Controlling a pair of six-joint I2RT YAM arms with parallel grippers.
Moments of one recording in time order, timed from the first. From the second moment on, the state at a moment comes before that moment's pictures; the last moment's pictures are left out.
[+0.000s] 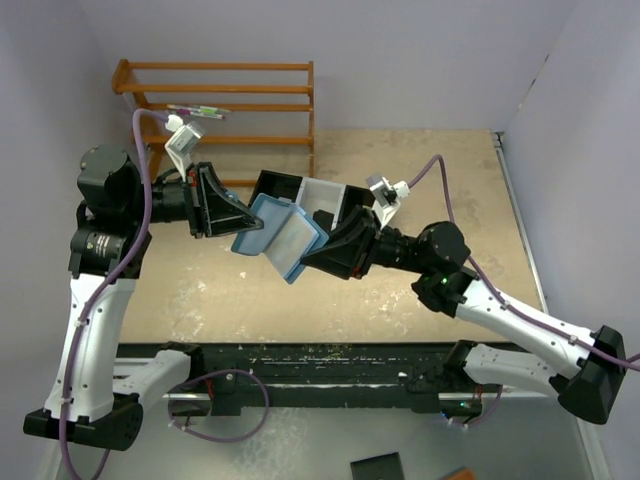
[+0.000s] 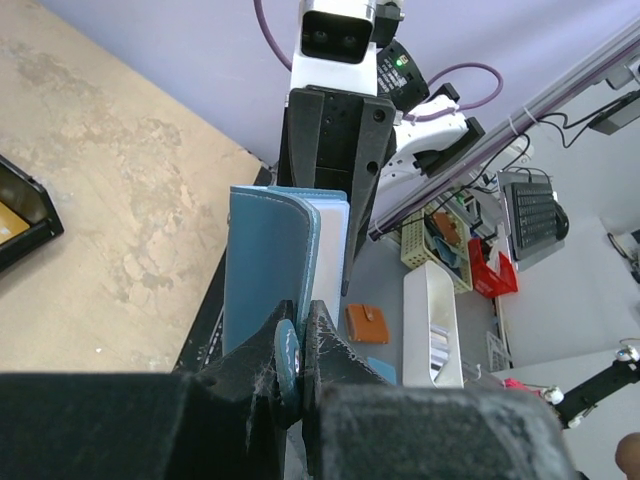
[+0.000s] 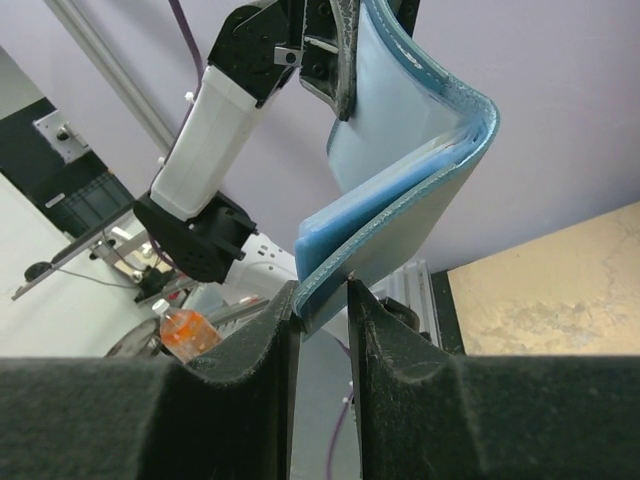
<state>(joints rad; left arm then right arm) -0.15 1.00 1.43 -0.46 1.27 -0.62 0.89 1.03 0.83 0.61 -0.56 0.78</state>
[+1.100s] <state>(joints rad) -0.15 0.97 1.41 -0.44 1.27 -0.59 0.91 1.05 0.86 0.46 -0.36 0.76</state>
